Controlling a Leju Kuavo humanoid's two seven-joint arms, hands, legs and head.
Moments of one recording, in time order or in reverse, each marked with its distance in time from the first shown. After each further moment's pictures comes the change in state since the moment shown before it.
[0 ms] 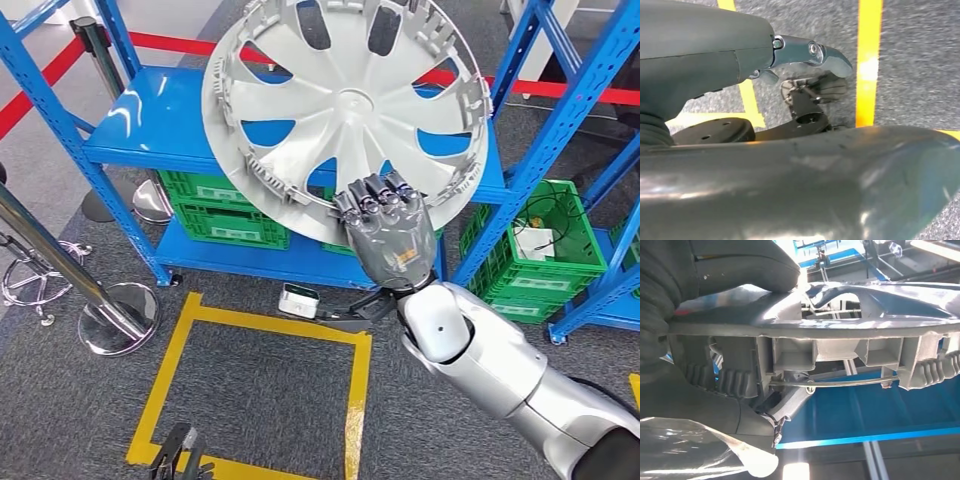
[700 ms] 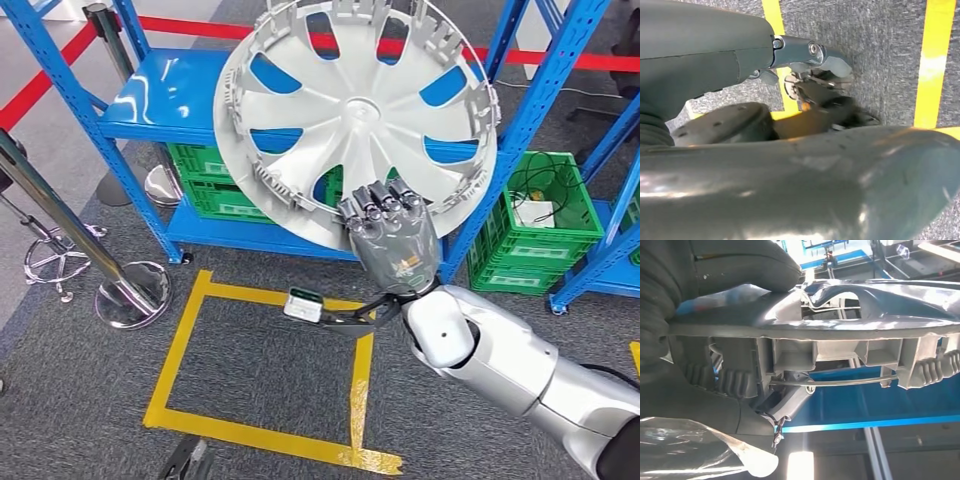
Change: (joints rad) left arm 0.012 -0.006 0.011 0.029 -0.041 -0.019 0.029; right arm -0.078 -0.077 0.156 -0.033 0.000 0.039 0.161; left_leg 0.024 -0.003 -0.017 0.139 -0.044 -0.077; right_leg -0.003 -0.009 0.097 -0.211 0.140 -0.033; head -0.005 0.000
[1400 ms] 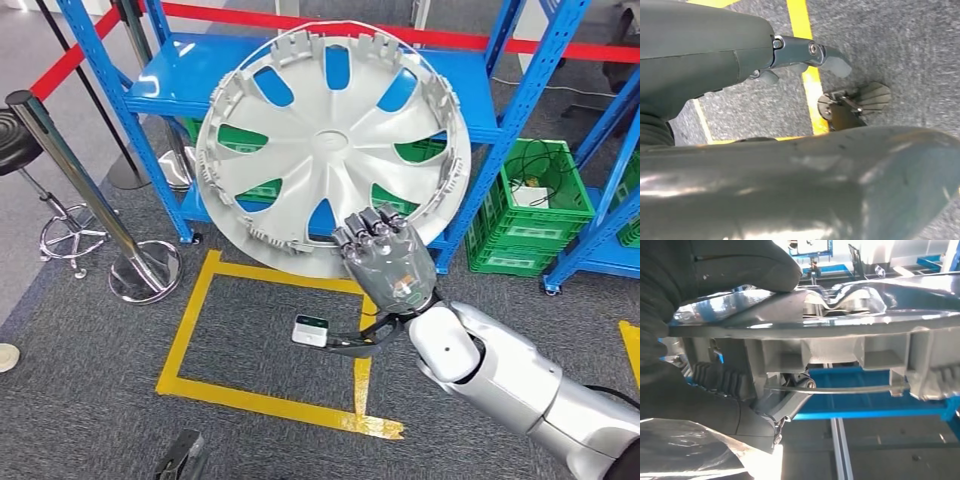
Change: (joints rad) left arm -0.013 0.018 -0.011 0.008 -0.087 0.045 0.006; right arm 0.088 -0.014 -0.047 -0.012 0.000 0.024 -0.165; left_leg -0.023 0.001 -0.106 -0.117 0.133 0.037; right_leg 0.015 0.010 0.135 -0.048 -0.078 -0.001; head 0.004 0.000
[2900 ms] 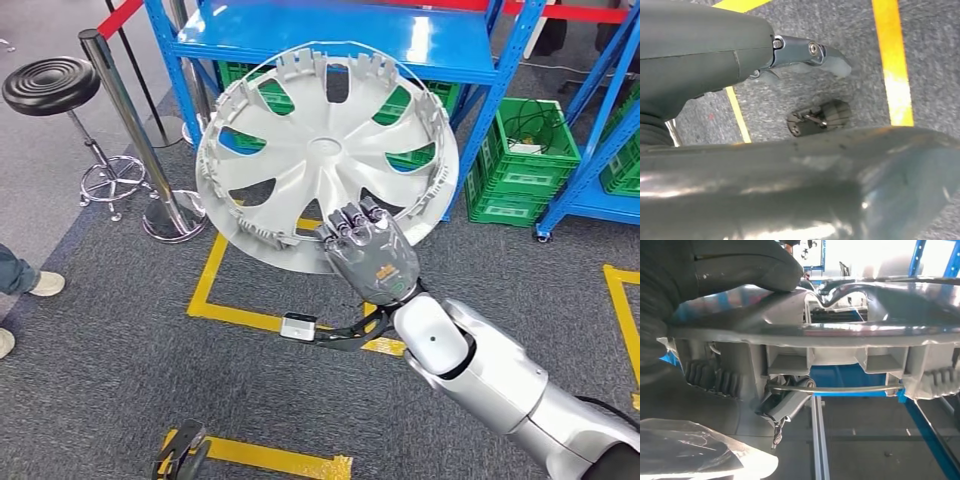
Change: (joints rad) left arm -0.044 0.015 -0.029 0.013 -0.071 -0.017 -0.019; right arm 0.064 0.074 -0.134 0.004 0.000 0.118 -0.168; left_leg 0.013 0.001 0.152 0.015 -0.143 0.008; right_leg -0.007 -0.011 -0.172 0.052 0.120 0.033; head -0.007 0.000
